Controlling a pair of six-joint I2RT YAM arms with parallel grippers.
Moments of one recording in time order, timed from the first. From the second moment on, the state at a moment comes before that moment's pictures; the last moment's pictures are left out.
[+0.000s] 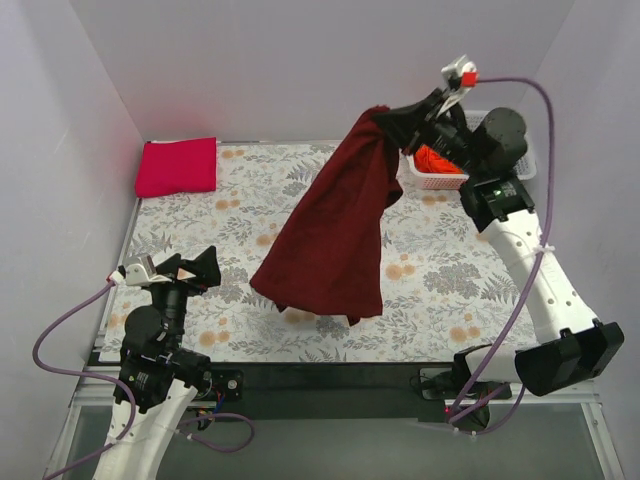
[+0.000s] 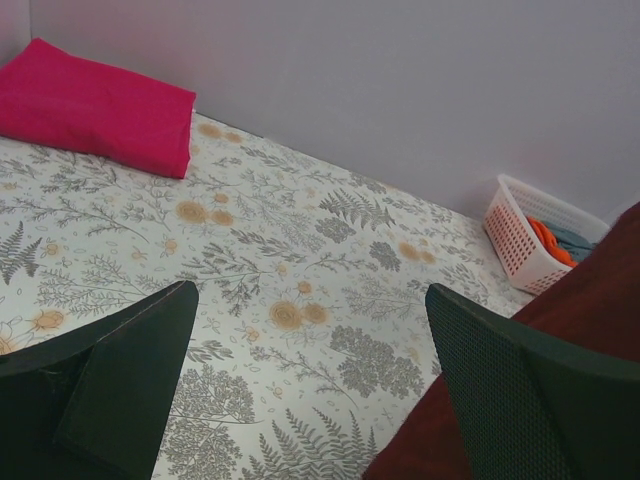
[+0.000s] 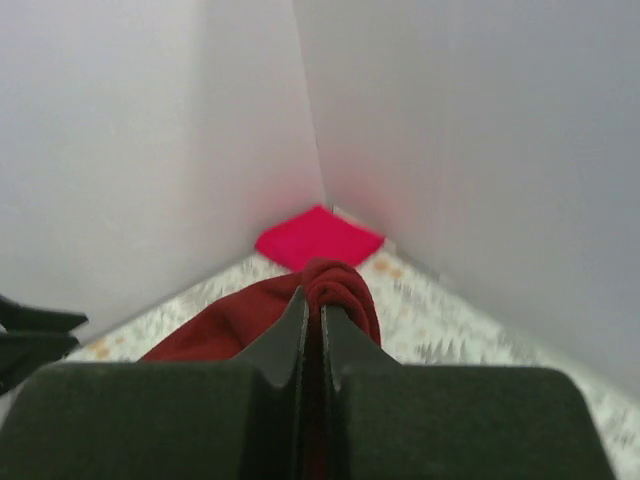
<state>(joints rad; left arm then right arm) -0.32 0.06 0.44 -0.27 -0.33 -0.42 0.34 1.31 1.51 0.13 -0.60 0.31</state>
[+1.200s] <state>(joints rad) -1.20 1.38 0.86 -0.33 -0.17 -0.64 0.33 0.96 0.63 -0.35 -0.01 0.23</state>
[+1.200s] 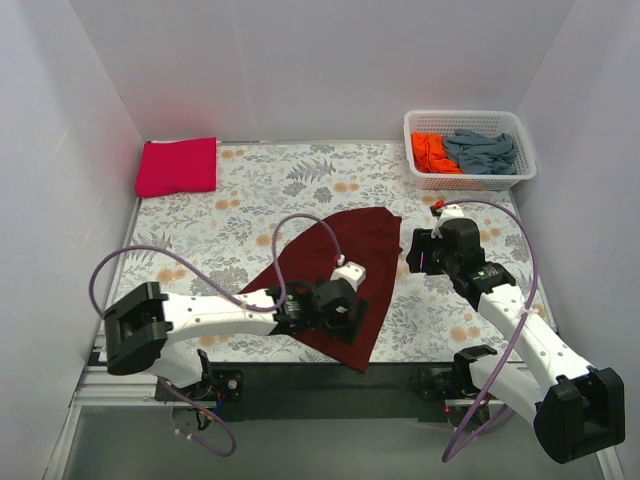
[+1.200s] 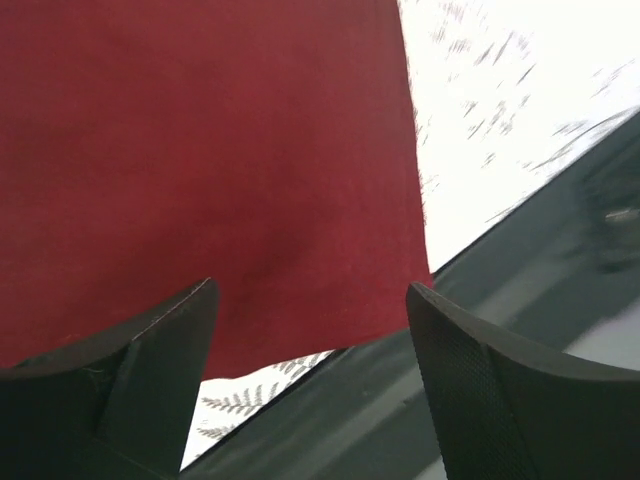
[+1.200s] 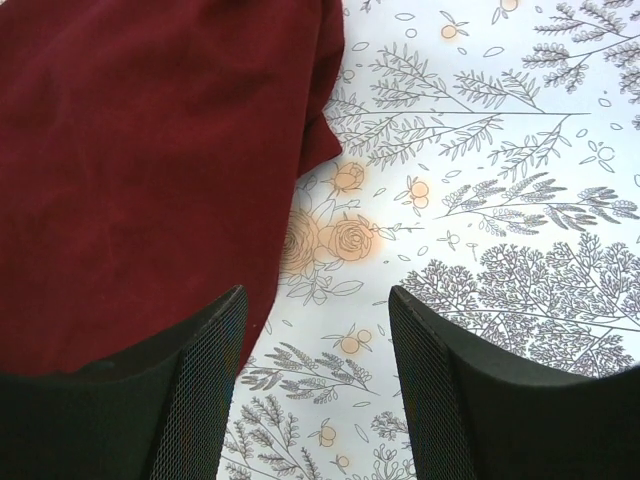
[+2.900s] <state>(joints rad) -1.06 1.51 0.85 -0.64 -0.27 -0.78 0.33 1.00 0.59 -0.32 -0.11 0.26</state>
